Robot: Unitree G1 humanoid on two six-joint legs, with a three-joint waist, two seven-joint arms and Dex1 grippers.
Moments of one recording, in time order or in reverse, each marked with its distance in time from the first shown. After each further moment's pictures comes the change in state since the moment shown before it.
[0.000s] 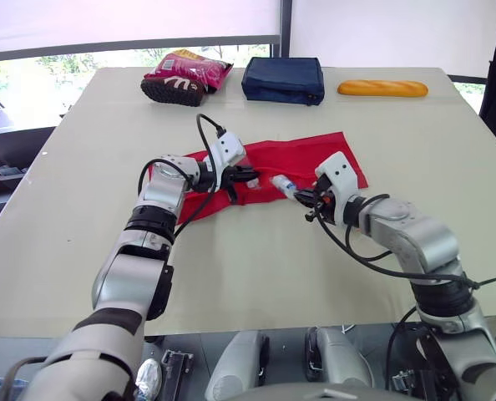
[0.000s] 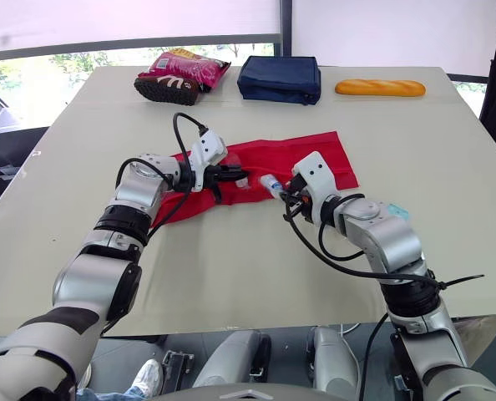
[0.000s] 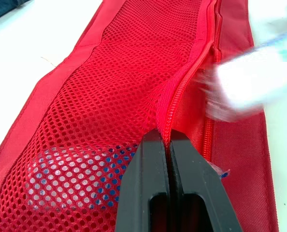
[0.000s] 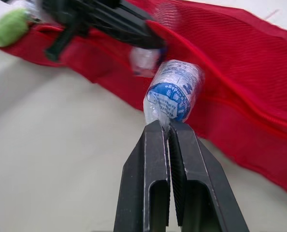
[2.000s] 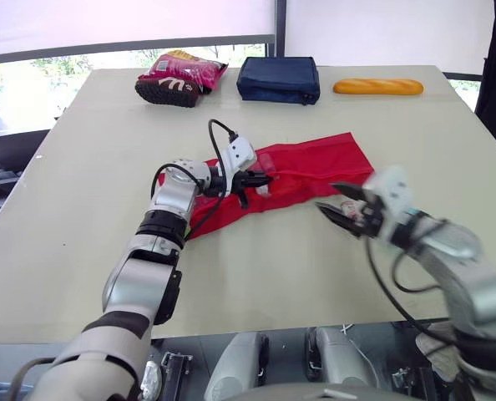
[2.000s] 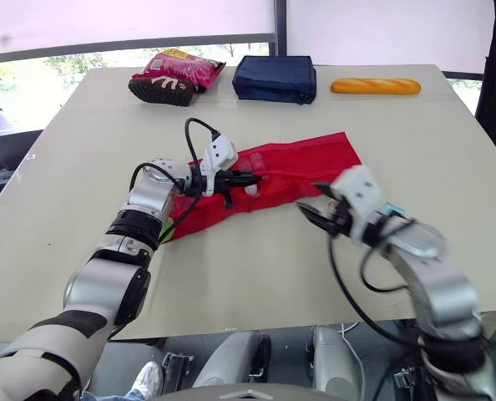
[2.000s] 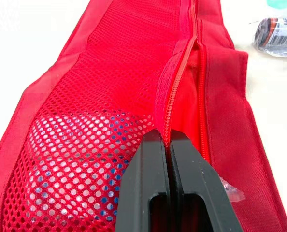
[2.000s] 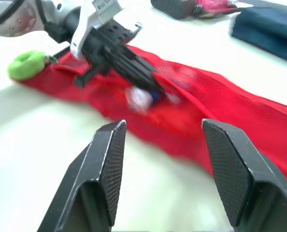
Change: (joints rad) left arm 0.031 -0.051 -0.006 -0.046 -0.021 0.000 -0.013; right arm 0.427 -0.168 -0.370 -0.429 0.079 -0.223 0.270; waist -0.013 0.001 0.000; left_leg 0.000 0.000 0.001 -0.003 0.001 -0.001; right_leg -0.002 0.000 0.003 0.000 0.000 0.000
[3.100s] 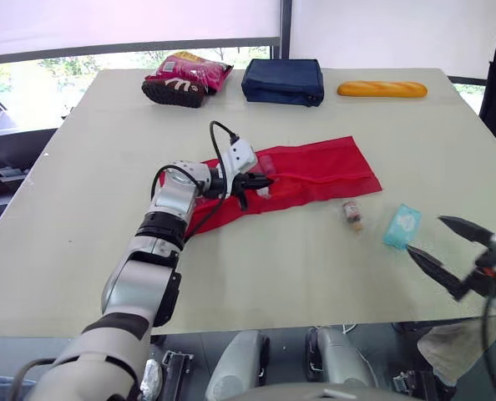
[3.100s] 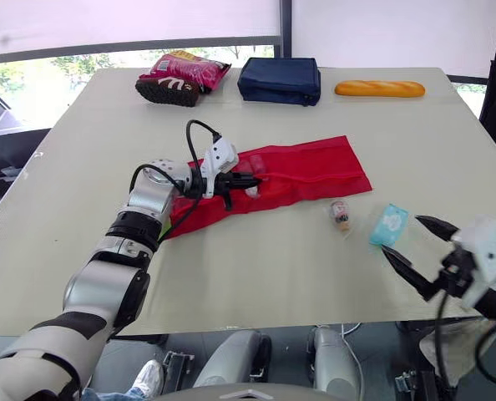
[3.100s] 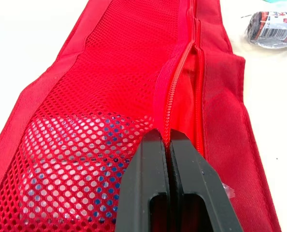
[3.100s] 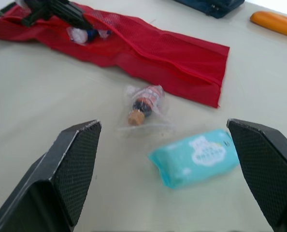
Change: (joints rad) left arm 0.008 0.002 -0.009 -0.018 0.002 -0.001 -0.019; right arm 0.457 -0.152 -0.337 -0.065 0.190 -0.159 -0.066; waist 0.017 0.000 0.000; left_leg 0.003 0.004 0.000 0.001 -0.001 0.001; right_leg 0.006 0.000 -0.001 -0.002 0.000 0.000
